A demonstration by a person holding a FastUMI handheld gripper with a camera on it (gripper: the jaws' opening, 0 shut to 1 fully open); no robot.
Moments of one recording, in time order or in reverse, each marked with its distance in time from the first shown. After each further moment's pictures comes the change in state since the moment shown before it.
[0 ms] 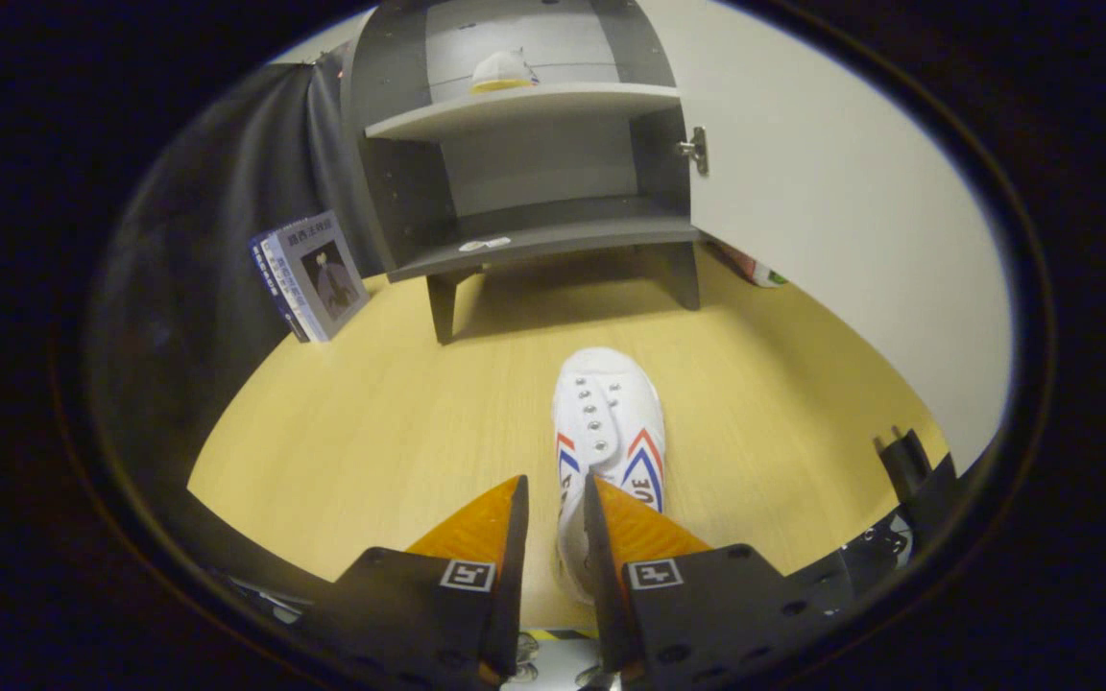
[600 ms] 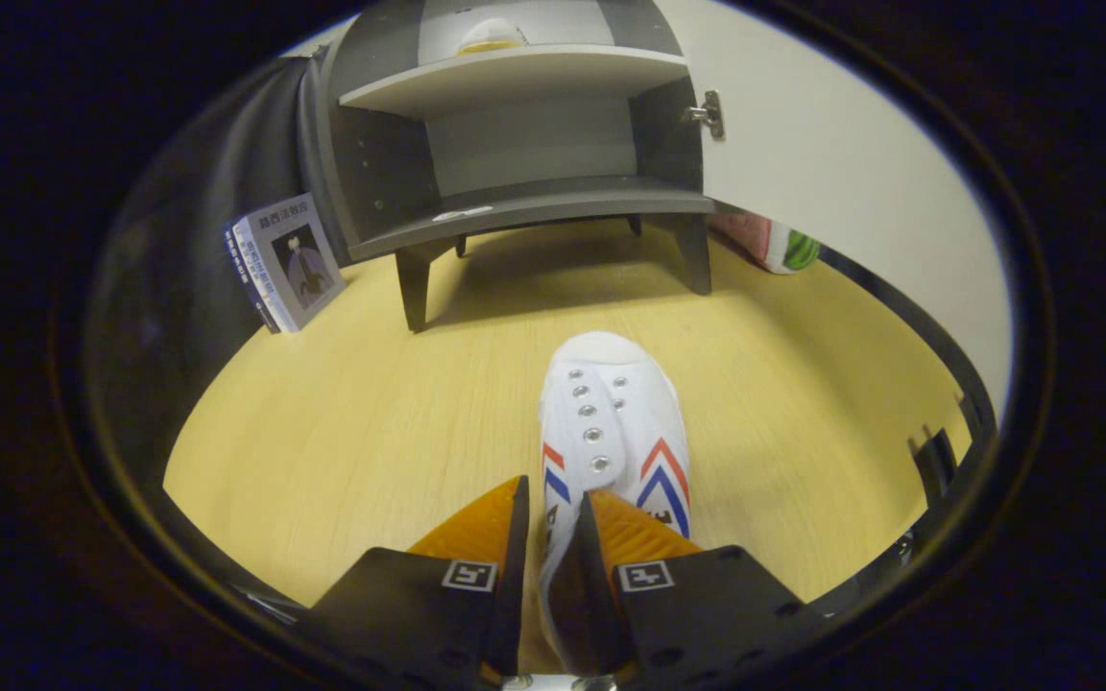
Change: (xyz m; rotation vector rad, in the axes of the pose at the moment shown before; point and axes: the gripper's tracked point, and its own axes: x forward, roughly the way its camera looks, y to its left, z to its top) arm 0.048 -0.001 -0.004 -0.025 -0.023 -0.018
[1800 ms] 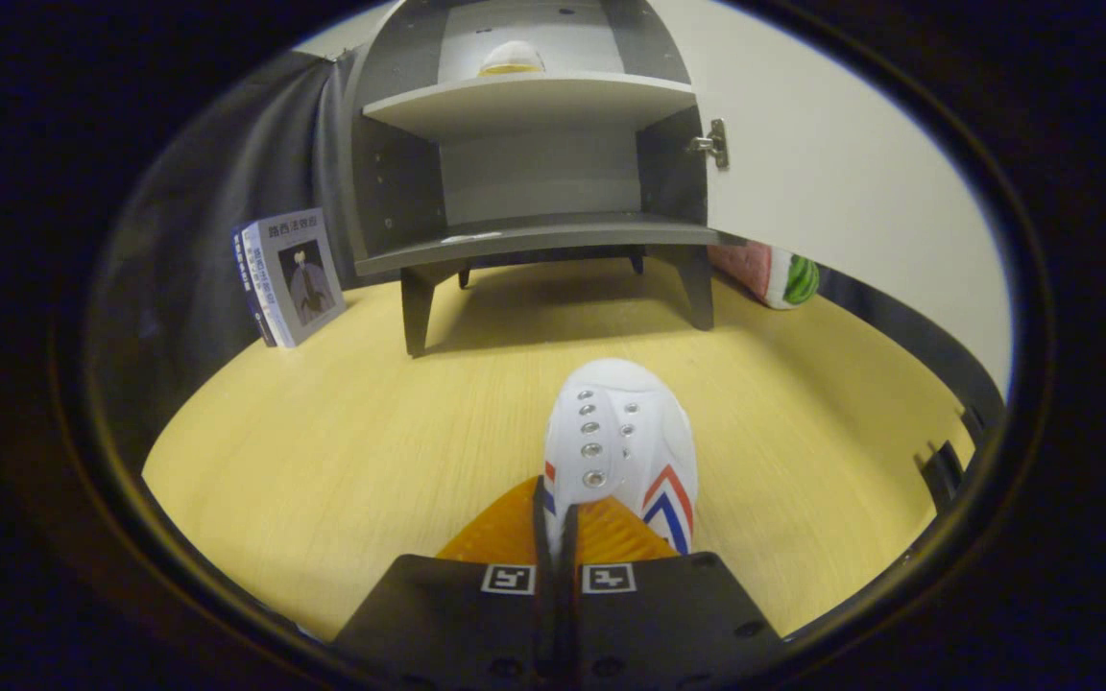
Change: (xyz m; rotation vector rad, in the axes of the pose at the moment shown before) arm 0.016 0.000 0.010 -0.017 -0.146 -0.006
